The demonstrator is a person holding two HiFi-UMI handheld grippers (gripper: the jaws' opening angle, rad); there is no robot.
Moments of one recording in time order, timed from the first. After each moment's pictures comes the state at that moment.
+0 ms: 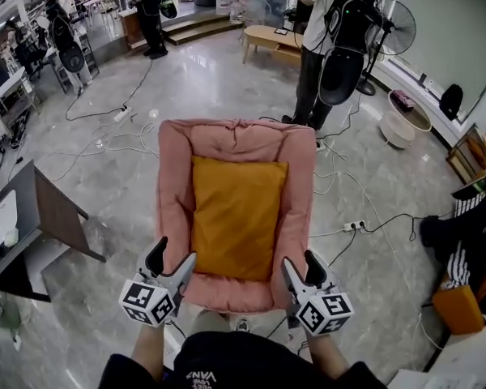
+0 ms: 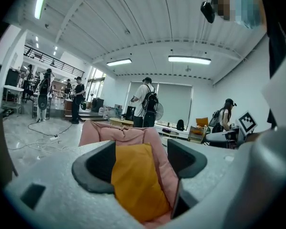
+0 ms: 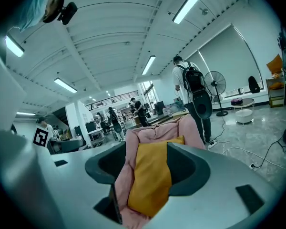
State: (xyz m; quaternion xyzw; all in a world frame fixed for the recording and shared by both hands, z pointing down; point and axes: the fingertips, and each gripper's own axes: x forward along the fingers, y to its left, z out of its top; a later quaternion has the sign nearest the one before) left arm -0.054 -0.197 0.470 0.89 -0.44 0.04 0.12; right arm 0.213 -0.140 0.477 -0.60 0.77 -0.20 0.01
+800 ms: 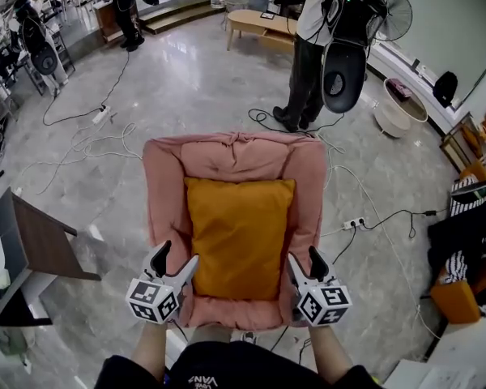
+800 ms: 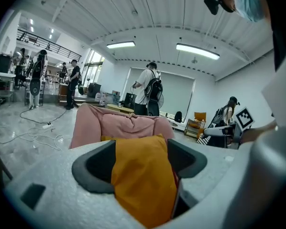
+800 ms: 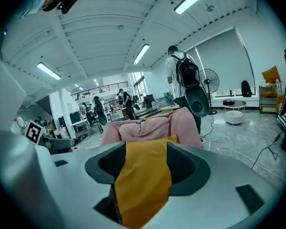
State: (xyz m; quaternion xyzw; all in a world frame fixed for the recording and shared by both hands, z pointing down) left arm -0.051 -0.361 0.543 0.89 -0.40 0.09 0.18; right arm 0.230 -0.293 0.529 -0.65 0.72 -0.21 -0.05
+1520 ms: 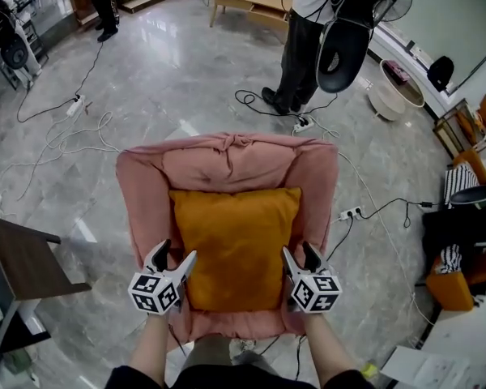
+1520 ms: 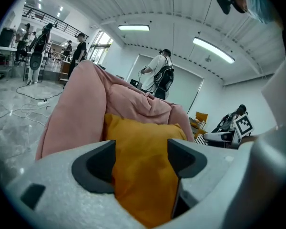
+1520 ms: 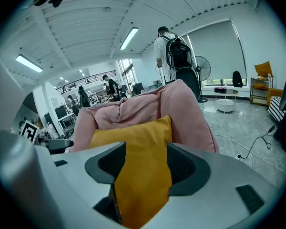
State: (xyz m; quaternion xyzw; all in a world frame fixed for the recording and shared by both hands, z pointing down) left arm -0.041 -0.485 0.673 0.88 -0.38 0.11 0.28; right arm 0.248 -0.405 0.649 -0.68 0.67 -0.27 -0.10
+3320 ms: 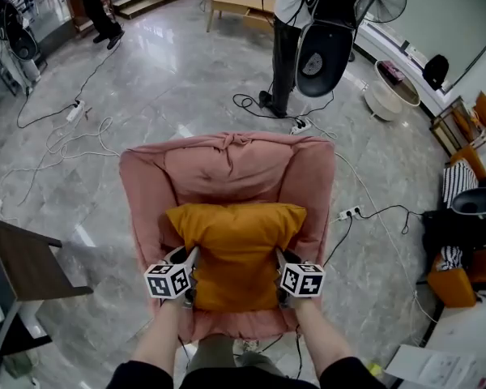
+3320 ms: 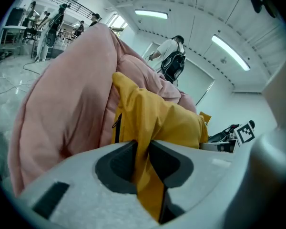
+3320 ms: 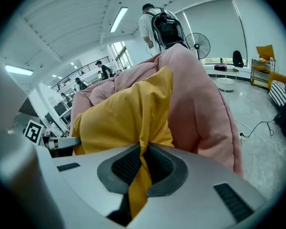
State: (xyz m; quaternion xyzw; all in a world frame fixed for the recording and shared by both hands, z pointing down) left arm -0.023 -0.473 0.743 0.83 -0.37 0.14 0.39; right arm 0.224 -0.395 0.728 -0.65 0.65 -0.38 -0.15
